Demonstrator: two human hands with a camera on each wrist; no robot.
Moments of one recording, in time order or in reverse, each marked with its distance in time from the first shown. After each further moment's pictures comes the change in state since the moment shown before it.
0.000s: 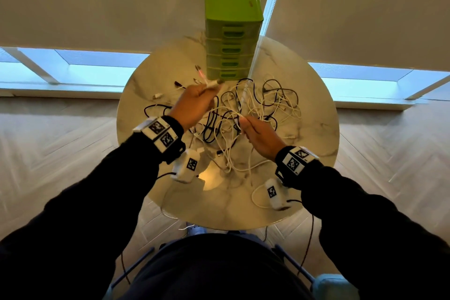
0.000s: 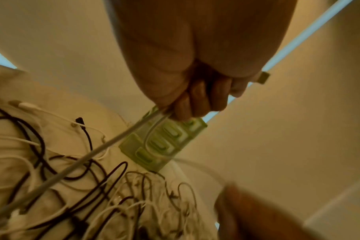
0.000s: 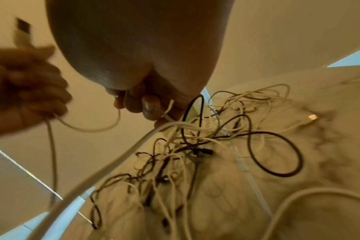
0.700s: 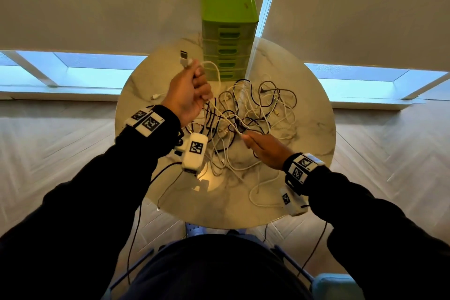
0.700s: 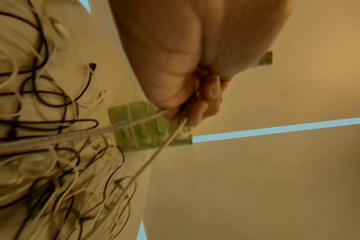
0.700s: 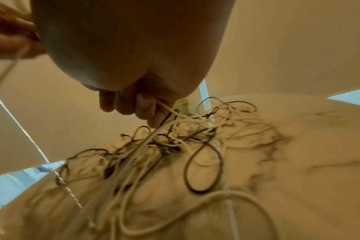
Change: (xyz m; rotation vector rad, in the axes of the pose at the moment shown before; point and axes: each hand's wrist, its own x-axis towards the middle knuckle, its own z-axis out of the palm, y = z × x) left_hand 0.011 0.023 -0.001 -0.873 0.021 -0.109; right_hand -0.027 0.029 -0.008 -0.156 -0.201 -0.068
